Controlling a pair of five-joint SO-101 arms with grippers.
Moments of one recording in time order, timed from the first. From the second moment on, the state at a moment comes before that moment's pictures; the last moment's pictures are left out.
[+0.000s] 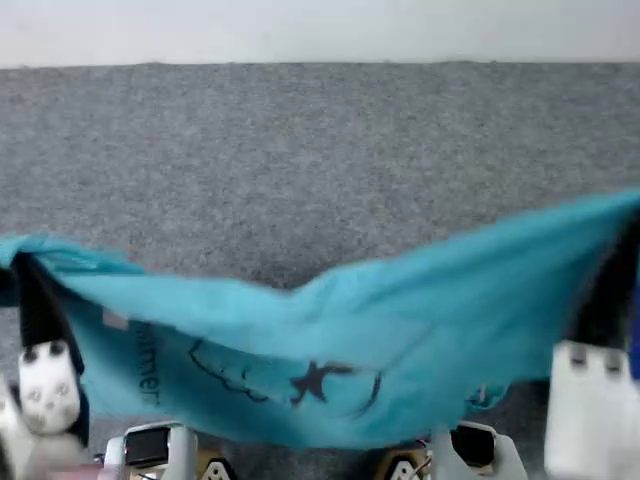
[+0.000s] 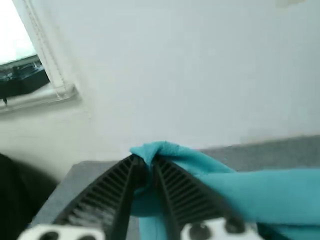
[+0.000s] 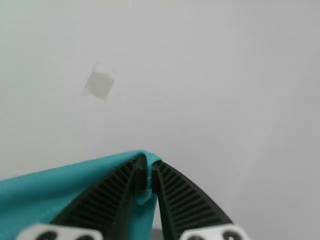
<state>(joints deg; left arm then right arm) -14.7 -58.5 -19.4 99.5 -7.3 6.8 -36.9 -63.6 97.8 21.3</state>
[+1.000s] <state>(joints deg) -12.1 32.1 -15.2 51.9 -4.2 -7.9 15.0 -27.9 57.8 21.3</state>
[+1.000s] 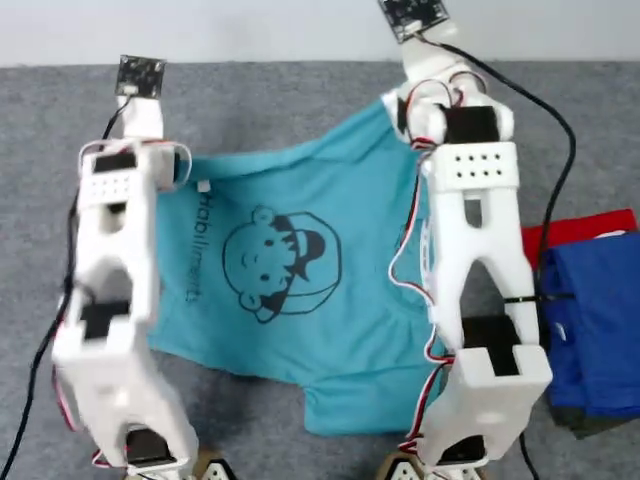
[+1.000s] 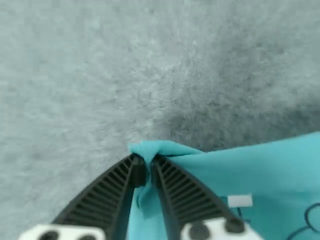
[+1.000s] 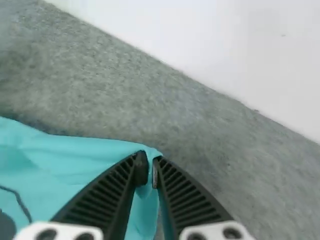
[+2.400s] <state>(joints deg) -11.3 21.0 -23.8 99.4 -19.8 -7.6 -11.0 -7.6 100.5 27.2</state>
